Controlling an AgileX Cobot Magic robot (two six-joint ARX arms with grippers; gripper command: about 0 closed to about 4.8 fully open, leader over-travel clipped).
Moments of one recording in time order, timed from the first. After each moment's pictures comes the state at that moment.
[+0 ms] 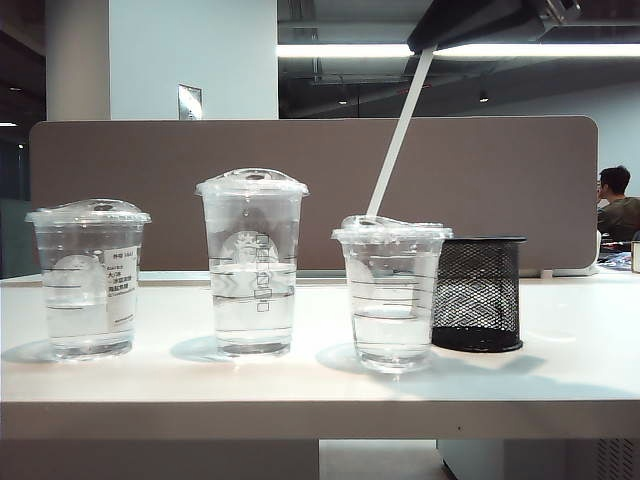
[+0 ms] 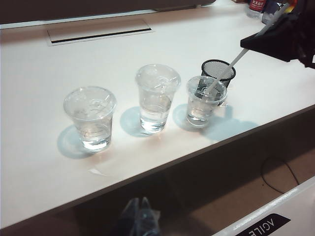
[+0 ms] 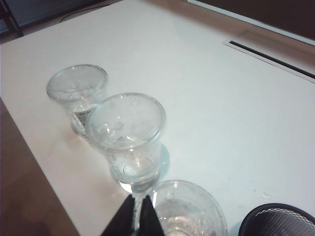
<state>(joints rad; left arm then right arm) -0.17 0.27 1.29 -1.38 0.33 0.03 0.50 1.06 0.83 -0.15 -0.31 -0.10</state>
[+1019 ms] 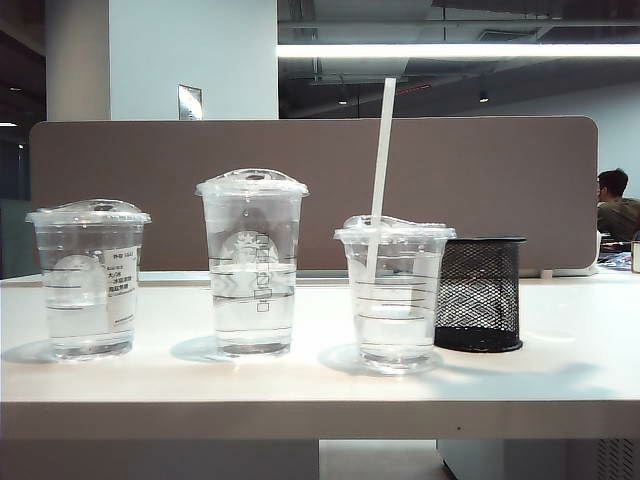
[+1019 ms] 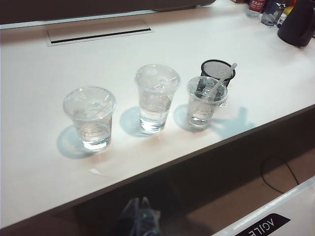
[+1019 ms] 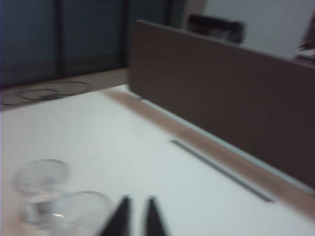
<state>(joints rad) -0.17 0.27 1.29 -1.38 0.33 0.03 0.50 0.86 0.95 -0.10 -0.15 -0.19</state>
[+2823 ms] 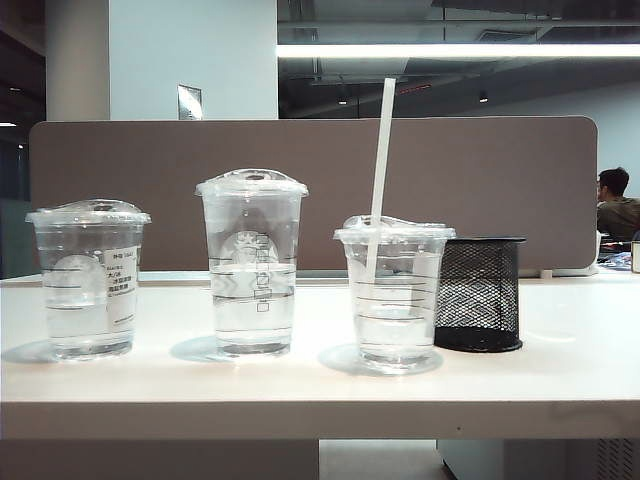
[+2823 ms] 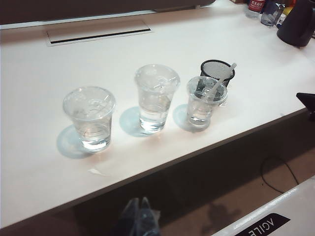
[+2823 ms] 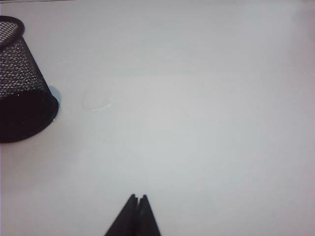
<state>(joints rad) -0.17 0.27 1.29 -1.38 0.33 0.03 -0.01 0.12 0.01 -0.19 0.02 0.03</state>
